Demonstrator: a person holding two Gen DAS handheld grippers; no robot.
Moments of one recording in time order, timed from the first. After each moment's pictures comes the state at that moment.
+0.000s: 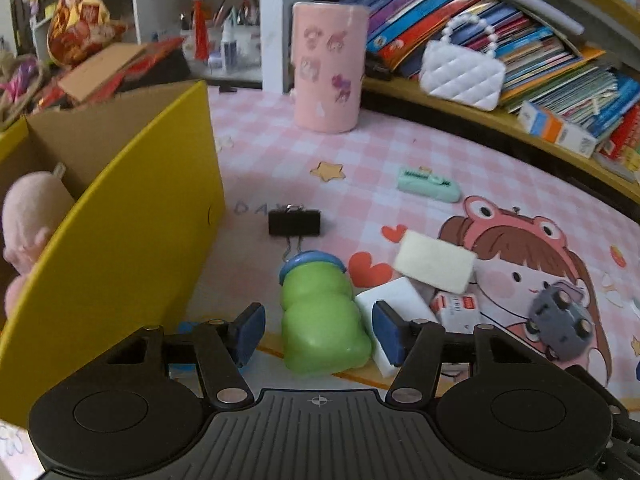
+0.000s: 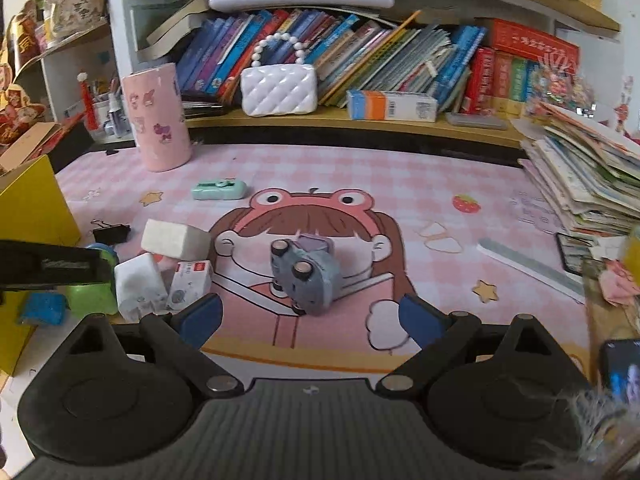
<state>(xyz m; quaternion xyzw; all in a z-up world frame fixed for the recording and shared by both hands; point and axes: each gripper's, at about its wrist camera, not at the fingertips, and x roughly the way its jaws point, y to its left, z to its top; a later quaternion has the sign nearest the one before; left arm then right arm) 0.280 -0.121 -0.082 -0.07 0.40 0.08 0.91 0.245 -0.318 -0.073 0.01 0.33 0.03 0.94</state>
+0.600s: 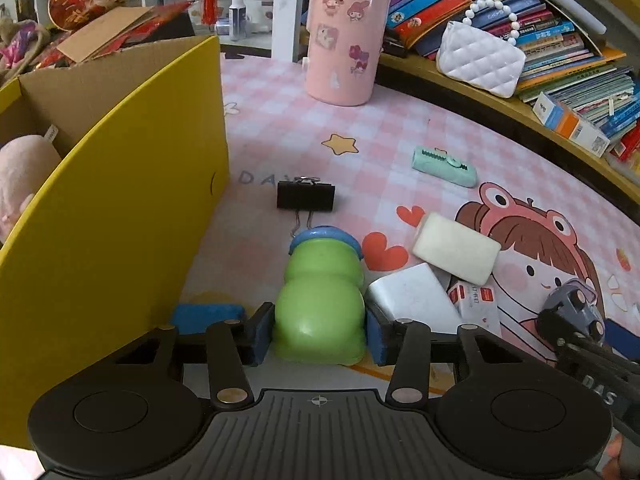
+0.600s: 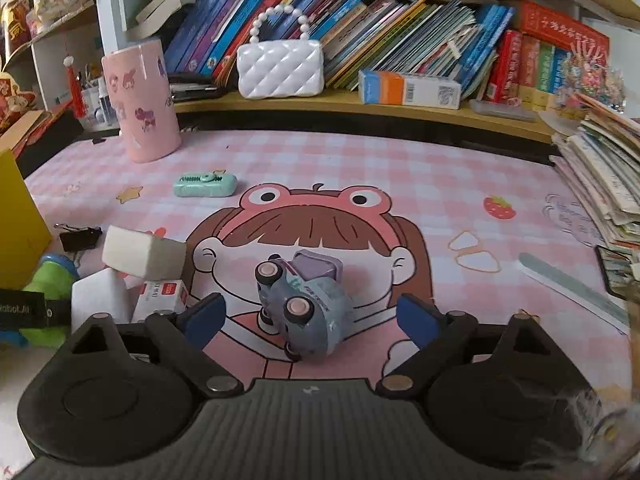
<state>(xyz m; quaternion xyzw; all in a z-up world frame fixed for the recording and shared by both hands) 0.286 -0.110 -0.094 -0.09 0.44 0.08 0.89 0.306 -0.319 -0.104 0.01 0.35 0.05 0.94</state>
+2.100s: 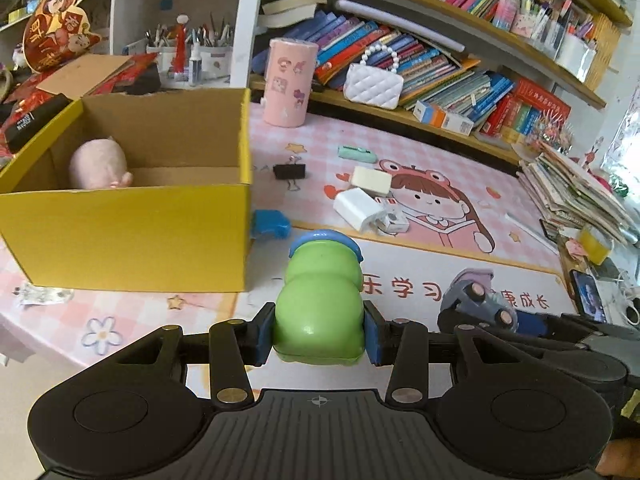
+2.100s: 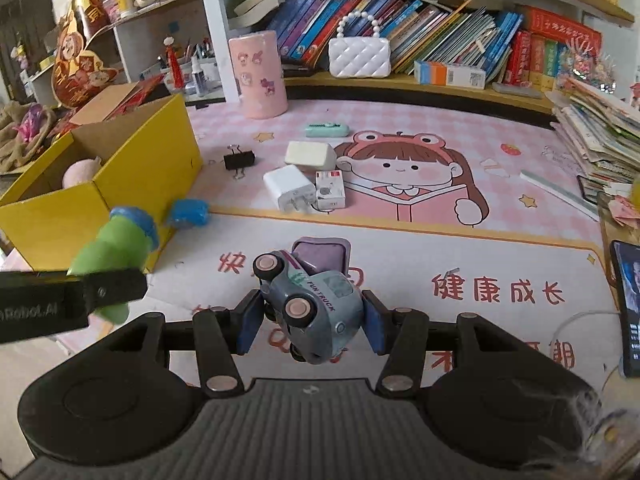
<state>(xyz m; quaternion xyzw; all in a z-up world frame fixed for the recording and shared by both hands) 0.086 -0.041 -0.025 -0.08 0.38 -0.08 0.92 0.106 -0.235 -0.042 0.03 0.37 0.08 0.93</state>
